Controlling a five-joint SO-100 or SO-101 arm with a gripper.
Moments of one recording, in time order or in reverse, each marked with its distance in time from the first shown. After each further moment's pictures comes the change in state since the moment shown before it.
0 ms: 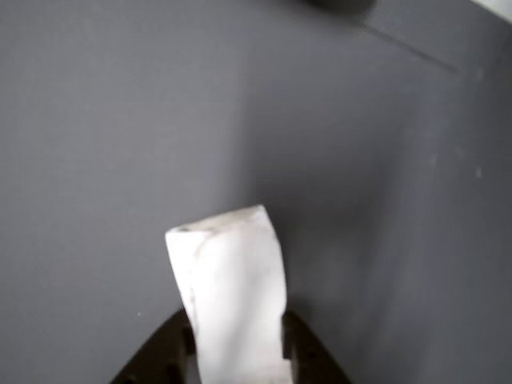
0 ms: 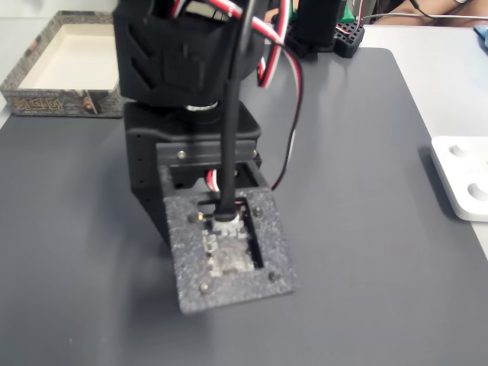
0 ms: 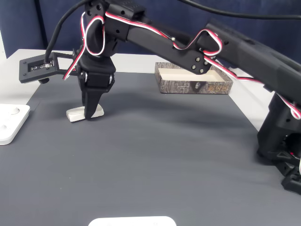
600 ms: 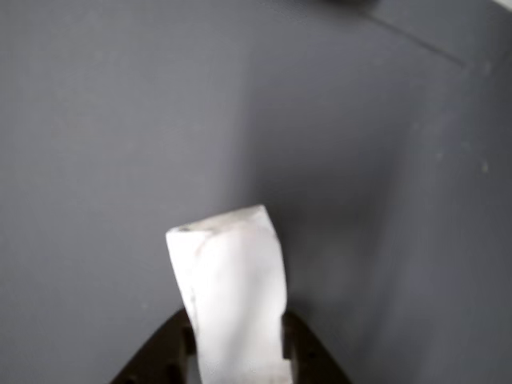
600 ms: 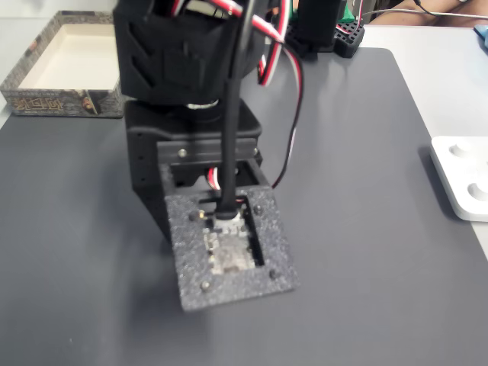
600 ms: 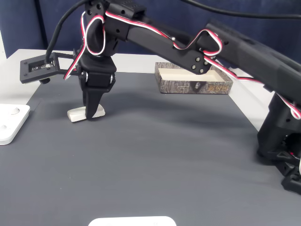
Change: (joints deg) arm 0.1 0.9 0.2 1.6 -0.1
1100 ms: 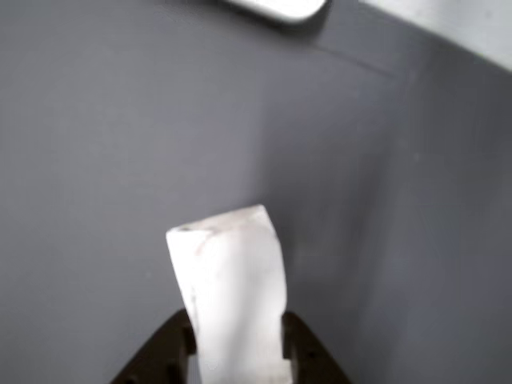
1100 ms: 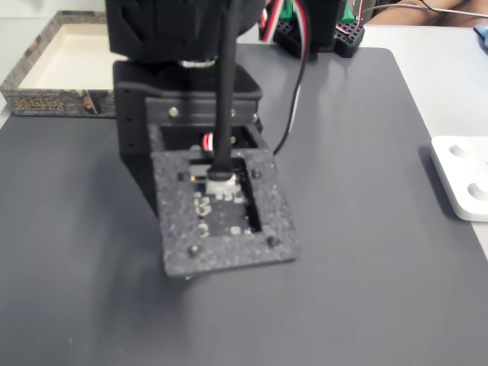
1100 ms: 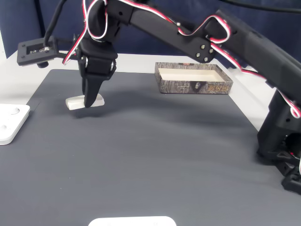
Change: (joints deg) arm 0.1 7.8 4.6 0.2 -1.4
